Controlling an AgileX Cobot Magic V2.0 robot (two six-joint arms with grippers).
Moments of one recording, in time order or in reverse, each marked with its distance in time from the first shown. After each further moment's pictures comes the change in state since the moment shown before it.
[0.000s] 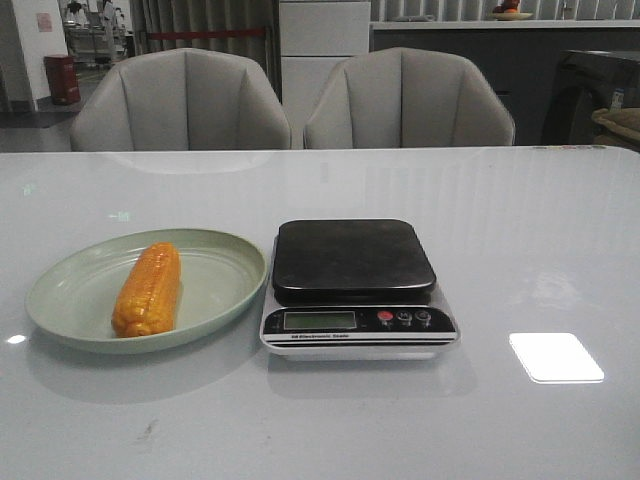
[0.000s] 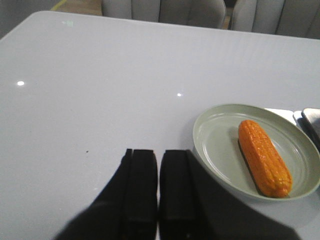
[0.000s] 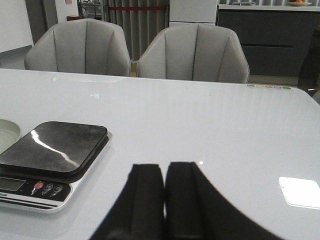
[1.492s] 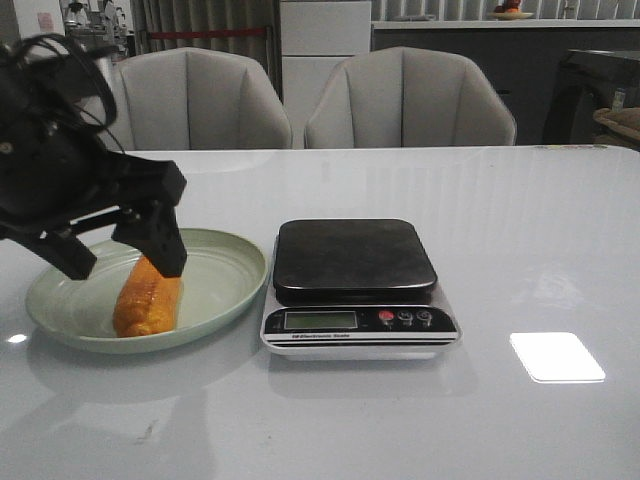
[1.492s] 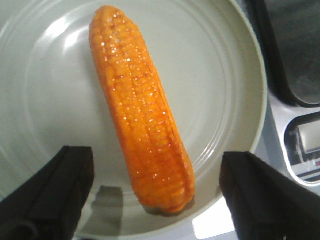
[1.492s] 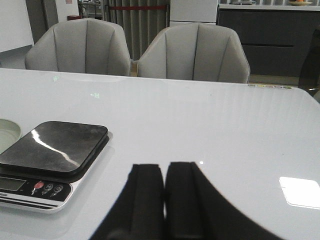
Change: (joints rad) left arm -0.412 1.353 -0.598 -0.176 -0.048 -0.002; right arm 0.000 0.000 0.000 0.000 0.000 0.000
